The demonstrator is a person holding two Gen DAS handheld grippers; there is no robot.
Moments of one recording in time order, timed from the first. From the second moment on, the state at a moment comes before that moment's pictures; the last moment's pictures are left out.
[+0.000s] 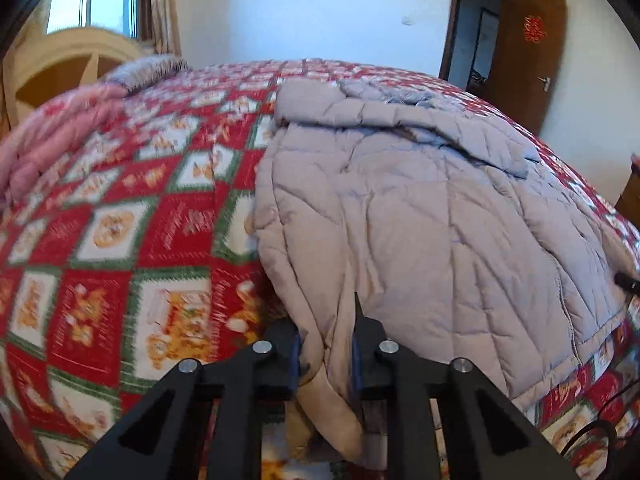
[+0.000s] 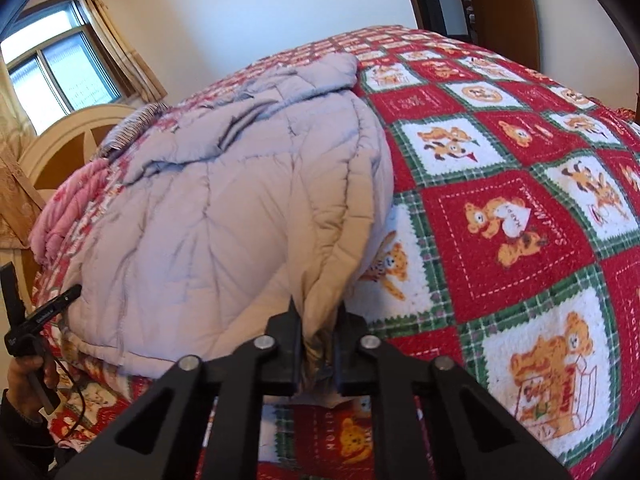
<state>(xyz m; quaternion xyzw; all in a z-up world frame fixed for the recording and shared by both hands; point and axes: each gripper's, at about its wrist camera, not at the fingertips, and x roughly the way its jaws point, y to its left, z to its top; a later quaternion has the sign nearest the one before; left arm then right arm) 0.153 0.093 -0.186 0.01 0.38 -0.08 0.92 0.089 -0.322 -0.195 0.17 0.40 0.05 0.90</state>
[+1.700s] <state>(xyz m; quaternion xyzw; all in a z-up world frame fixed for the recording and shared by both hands) 0.416 0.142 -0.086 -0.08 0.27 0.11 0.95 0.408 -0.349 -0.115 0.17 0.33 -0.03 0.93</state>
